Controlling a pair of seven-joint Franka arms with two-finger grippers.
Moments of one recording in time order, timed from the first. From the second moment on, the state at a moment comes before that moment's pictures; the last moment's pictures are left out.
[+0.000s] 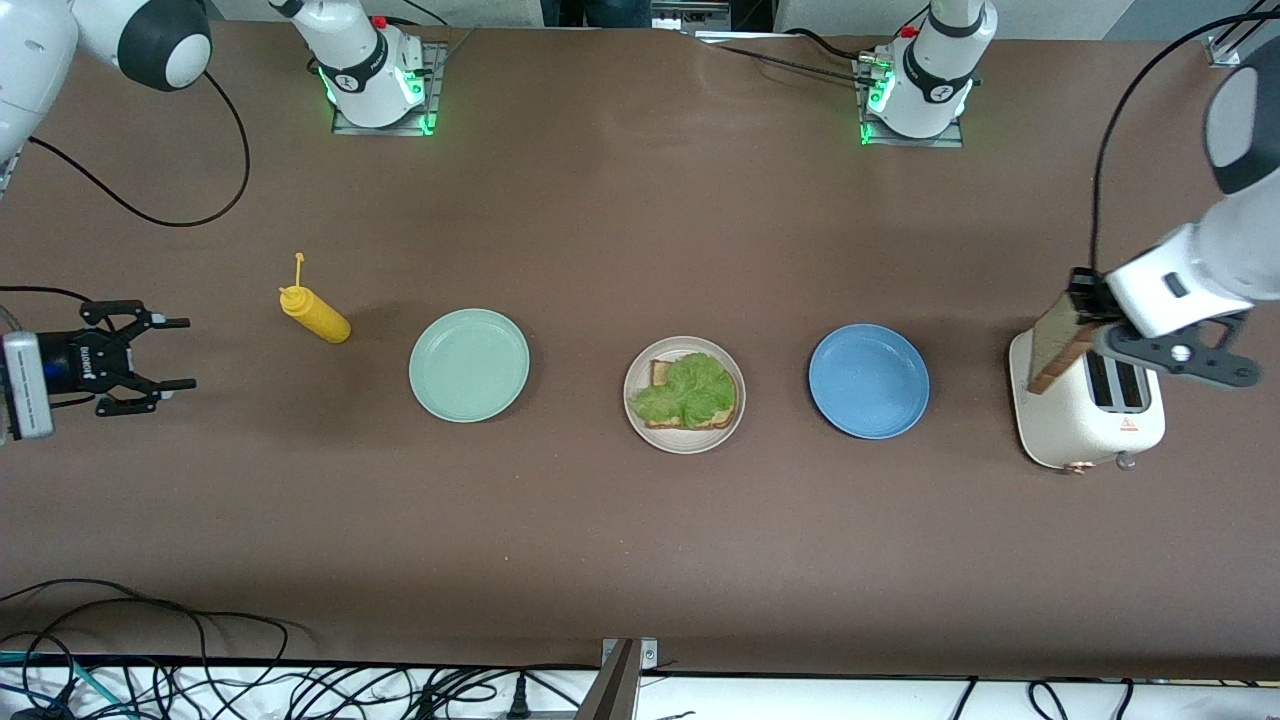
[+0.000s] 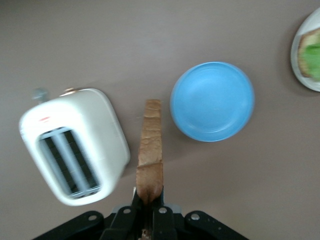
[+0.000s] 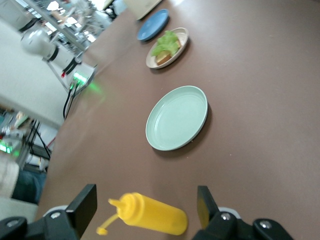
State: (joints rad) left arm 0.11 0.25 -0.24 -1.46 0.07 1.54 0.22; right arm -0.08 0.84 -0.56 -1.06 1.02 1.05 -1.49
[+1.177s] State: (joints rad) left arm -0.15 0.54 -0.22 -1.39 -0.62 1.70 -0.02; right arm 0.19 0.61 -0.49 -0.97 0.42 1.16 -0.49
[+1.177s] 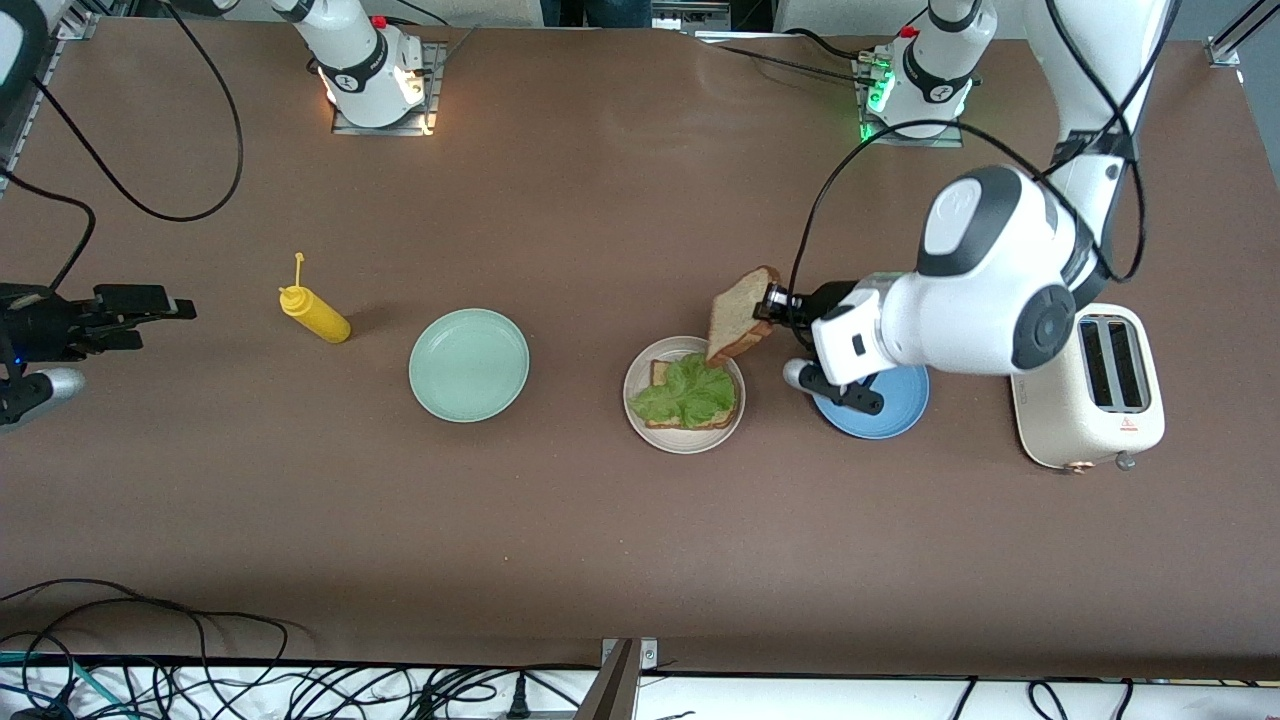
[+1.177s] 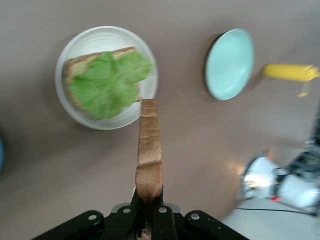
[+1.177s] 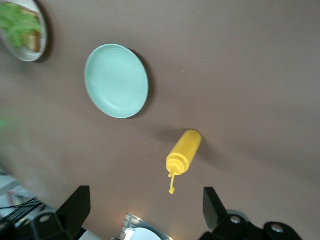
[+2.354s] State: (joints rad) left arm -0.13 0.87 -0.22 -1.38 -0.96 1.84 0.50; right arm 0.05 0.21 0.00 -1.49 -0.04 1.57 -0.04
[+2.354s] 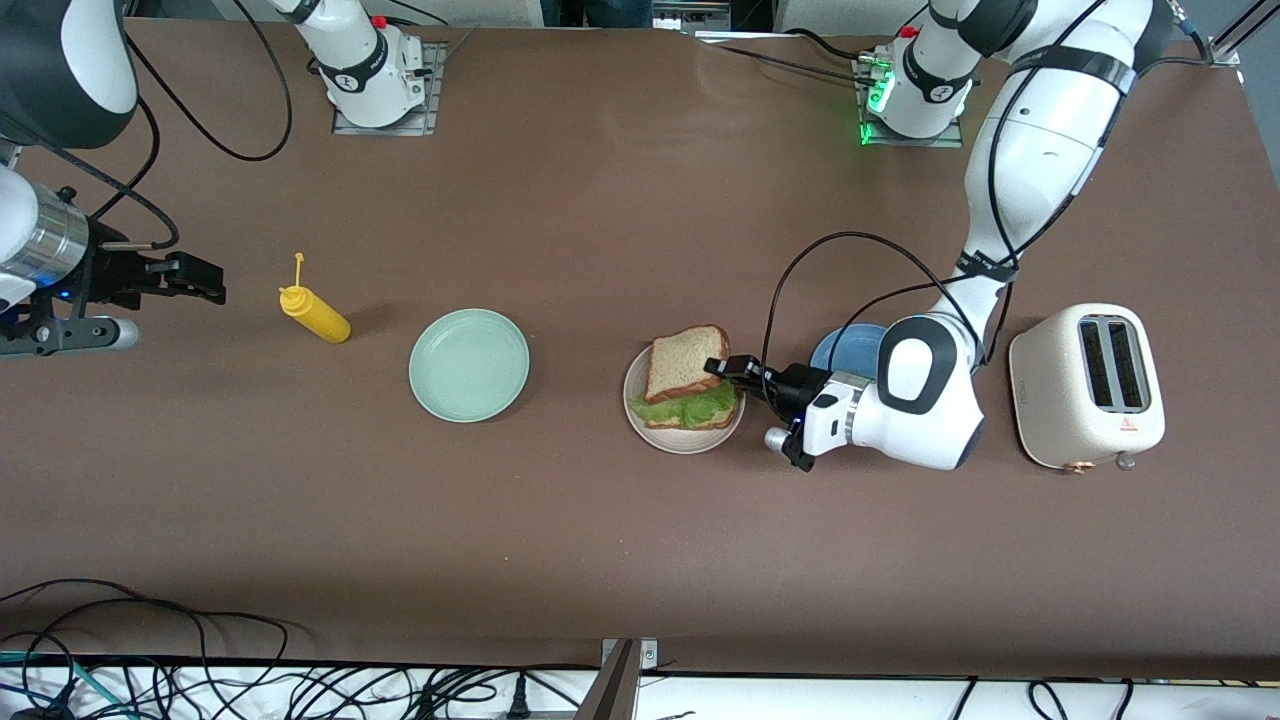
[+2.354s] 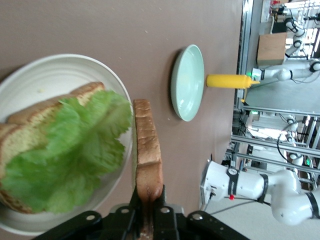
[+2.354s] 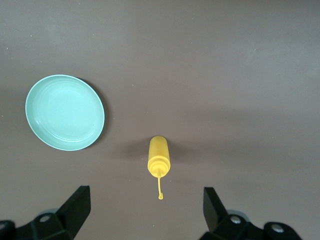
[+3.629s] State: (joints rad) left arm -0.08 0.67 -0.22 -1.33 -0.50 1.79 0.29; right arm 0.07 0.21 0.01 -1.50 -0.04 1.58 -0.02
